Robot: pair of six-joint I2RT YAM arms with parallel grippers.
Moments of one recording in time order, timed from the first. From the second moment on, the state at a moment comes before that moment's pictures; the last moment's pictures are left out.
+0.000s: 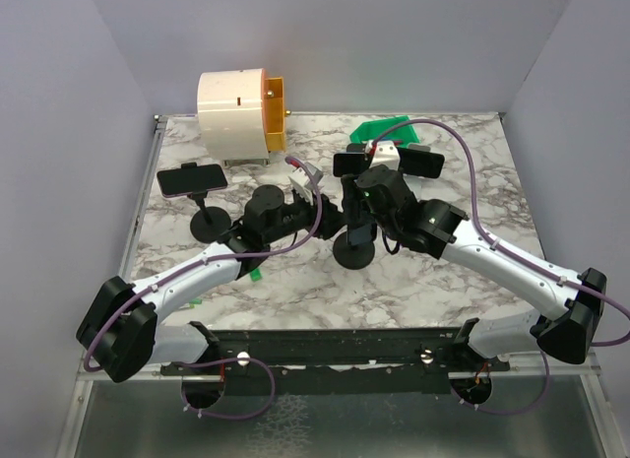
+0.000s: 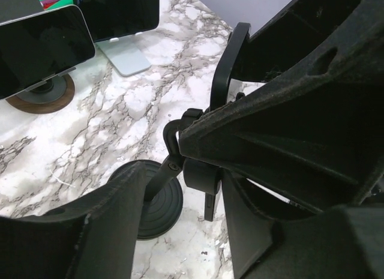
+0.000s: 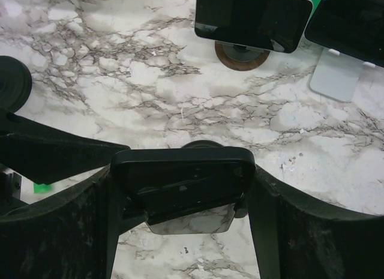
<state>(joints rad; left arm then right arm) -0.71 1.26 0.76 0.37 0.32 -0.36 0.92 1.33 1.27 -0.56 0.54 0.45</state>
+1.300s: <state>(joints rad) -0.75 1.20 0.68 0.46 0.26 -0.44 0.94 1.27 1.22 -0.54 0.58 0.52</state>
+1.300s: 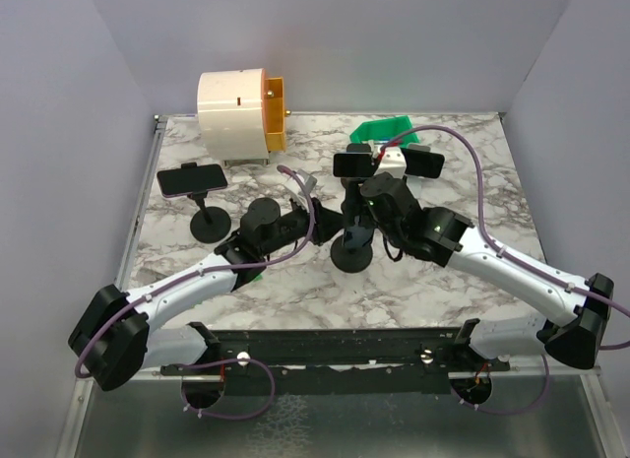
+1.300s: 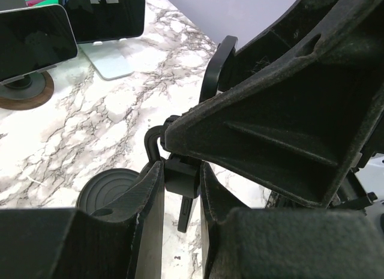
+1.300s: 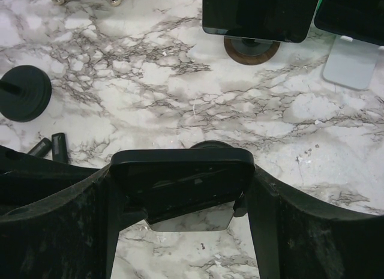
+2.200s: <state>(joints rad) -0.76 1.16 0.58 0.59 0.20 -0.60 0.94 1.22 1.15 -0.50 0.58 0.59</state>
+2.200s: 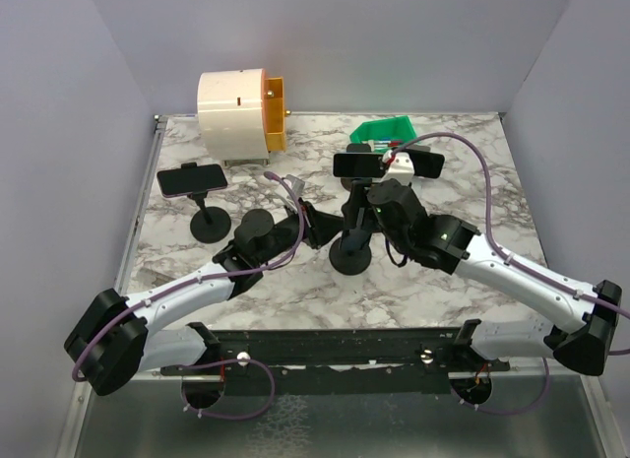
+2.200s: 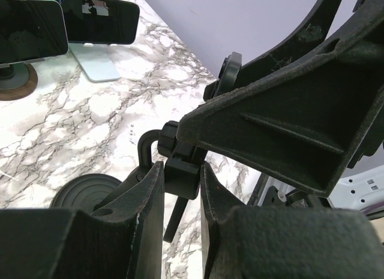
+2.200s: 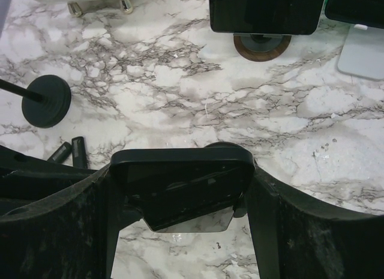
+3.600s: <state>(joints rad) -0.72 1.28 0.58 0.77 0.33 -0.80 0.91 1.12 1.10 -0.50 0.49 0.60</state>
